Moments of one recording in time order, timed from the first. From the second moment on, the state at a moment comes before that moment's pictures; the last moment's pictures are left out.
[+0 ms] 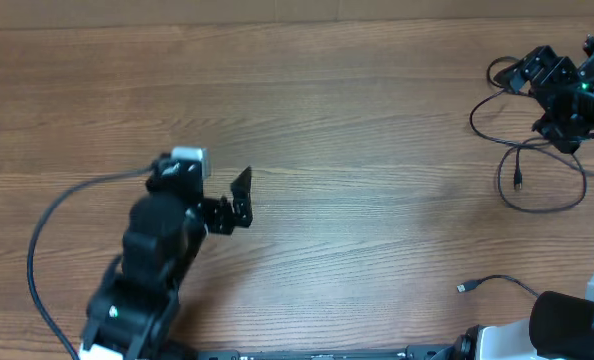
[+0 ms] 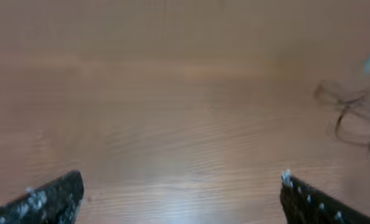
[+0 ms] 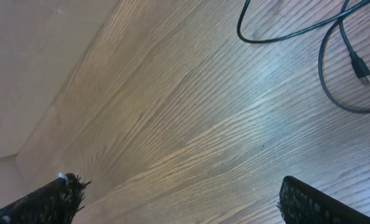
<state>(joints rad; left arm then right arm) -0.35 0.73 0.73 -0.37 -0.07 -0.25 -0.29 1.64 1.92 -1.40 -0.38 0.49</state>
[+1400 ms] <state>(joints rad) -0.15 0.02 0.01 -0.08 -0.07 -0.15 -0.29 1.64 1.92 -1.40 -0.38 0.49</state>
